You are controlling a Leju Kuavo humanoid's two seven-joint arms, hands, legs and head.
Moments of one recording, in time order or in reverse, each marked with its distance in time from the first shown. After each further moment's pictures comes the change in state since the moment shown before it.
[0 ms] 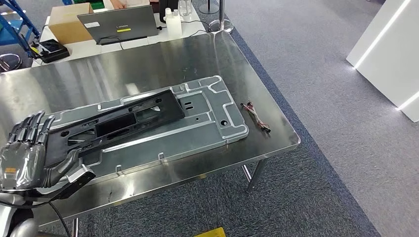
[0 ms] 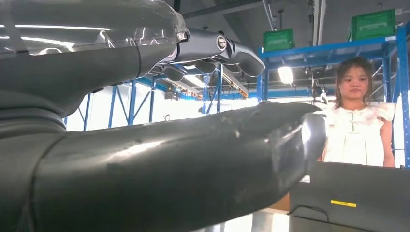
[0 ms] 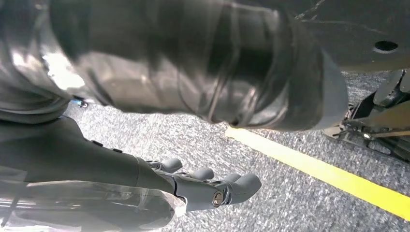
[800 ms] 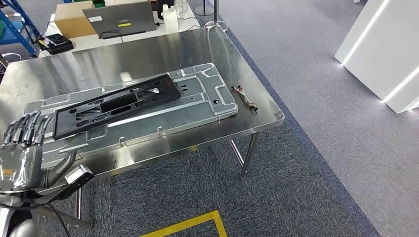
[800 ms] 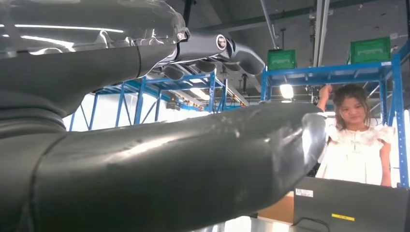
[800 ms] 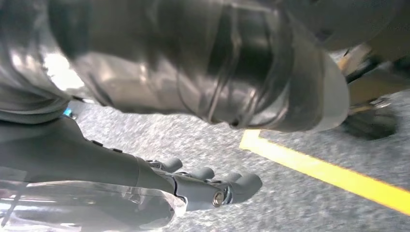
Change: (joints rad) left arm 0.006 -0.014 0.027 -0.006 -0.027 0.024 -0.013; right arm -0.006 -0.013 -0.017 -0.008 -0.010 -0.004 -0.011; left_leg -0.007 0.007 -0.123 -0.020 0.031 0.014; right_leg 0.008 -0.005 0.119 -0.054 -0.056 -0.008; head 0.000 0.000
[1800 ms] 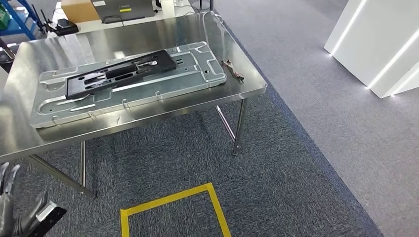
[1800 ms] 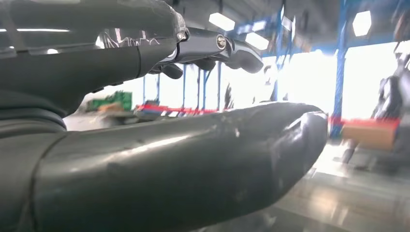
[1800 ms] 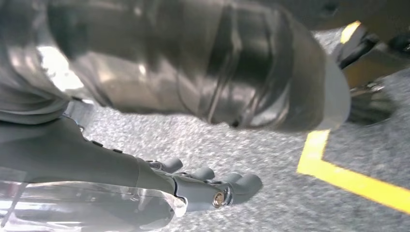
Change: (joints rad) left arm 0.310 0.003 0.292 0.100 0.094 0.041 -0.078; right arm 0.007 -0.034 -0.023 -0.004 -0.003 0.005 -0.001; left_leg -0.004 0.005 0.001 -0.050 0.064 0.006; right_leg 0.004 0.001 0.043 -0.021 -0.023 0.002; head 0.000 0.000
